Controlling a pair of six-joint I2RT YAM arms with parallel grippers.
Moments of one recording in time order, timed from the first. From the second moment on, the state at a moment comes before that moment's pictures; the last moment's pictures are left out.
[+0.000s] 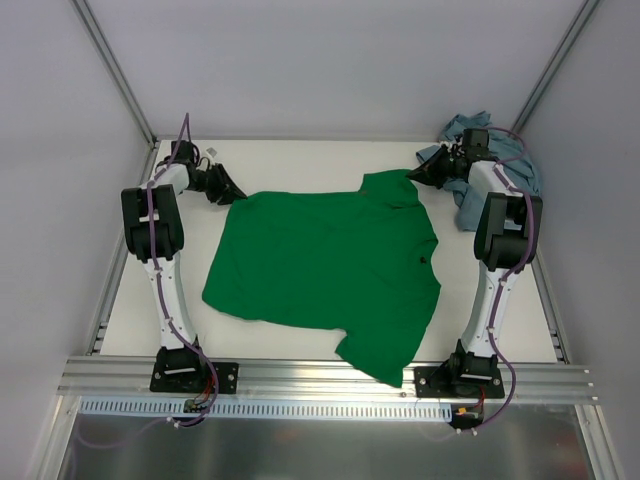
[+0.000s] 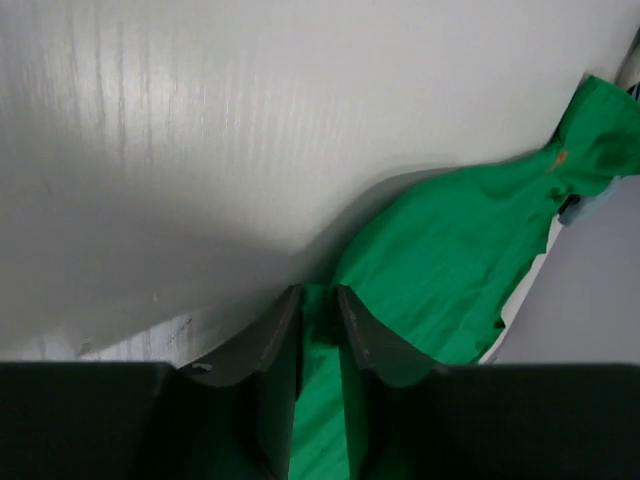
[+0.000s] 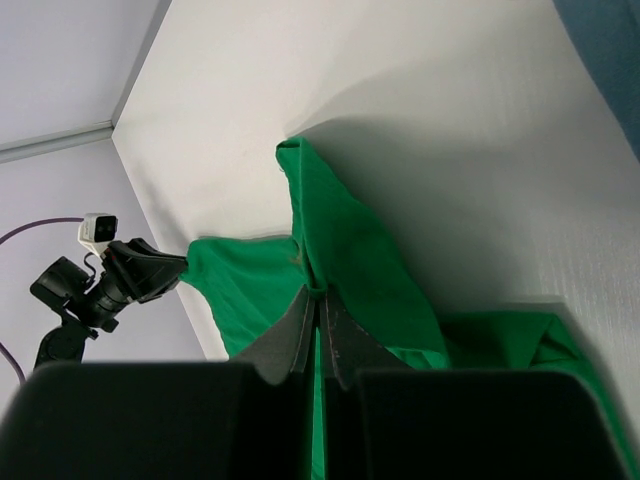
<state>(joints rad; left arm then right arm) 0.14 2.33 1.77 -0.53 0.75 -0.43 -0.07 2.24 1.78 -0.39 -0.64 0.75</state>
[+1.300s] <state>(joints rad) 0.14 2.00 1.51 -0.44 0.67 -0.44 -0.06 1.57 1.10 -0.42 -0.68 0.65</state>
